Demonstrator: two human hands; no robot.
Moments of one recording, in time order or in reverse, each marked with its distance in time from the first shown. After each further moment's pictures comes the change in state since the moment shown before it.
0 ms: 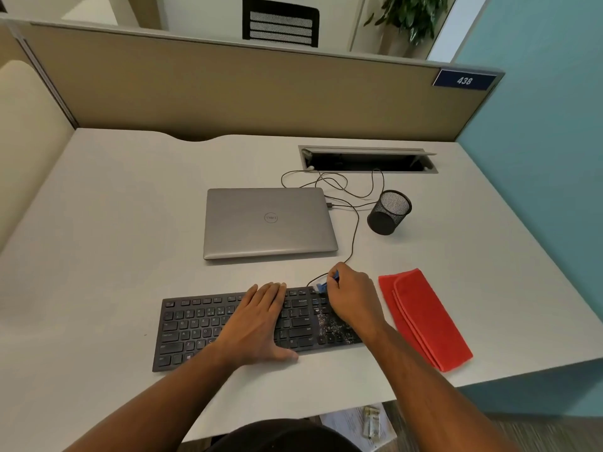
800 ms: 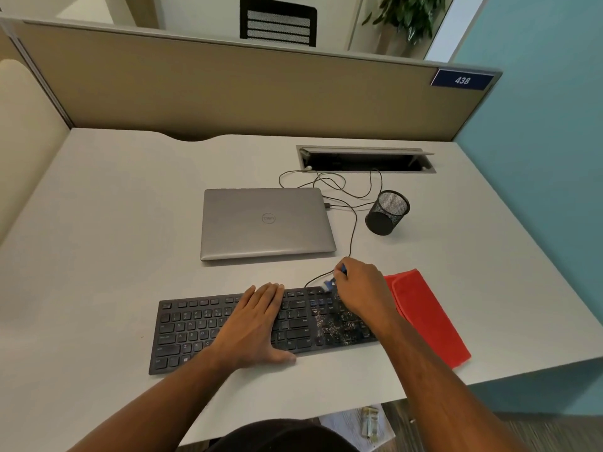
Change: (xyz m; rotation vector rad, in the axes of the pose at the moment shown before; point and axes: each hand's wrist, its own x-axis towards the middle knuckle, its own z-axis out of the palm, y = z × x) left_hand -0.001 -0.002 0.003 -0.002 -0.013 0.002; right_hand 0.007 0.001 -0.028 -0.068 -0.041 0.010
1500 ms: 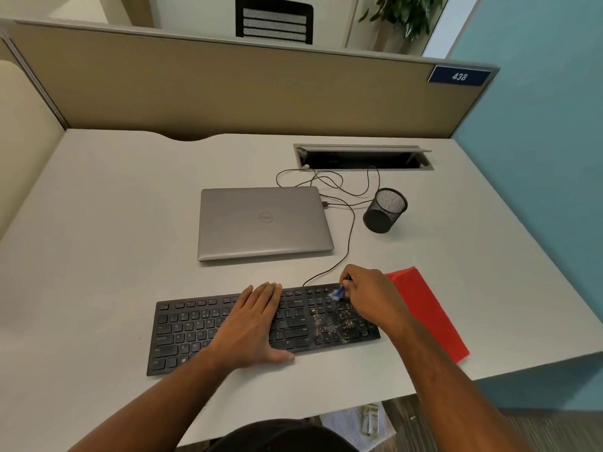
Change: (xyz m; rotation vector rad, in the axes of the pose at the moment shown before) left_hand 0.000 -0.001 0.002 0.004 -0.001 0.000; right_hand -0.002 0.031 -0.002 -0.081 -0.102 -0.069
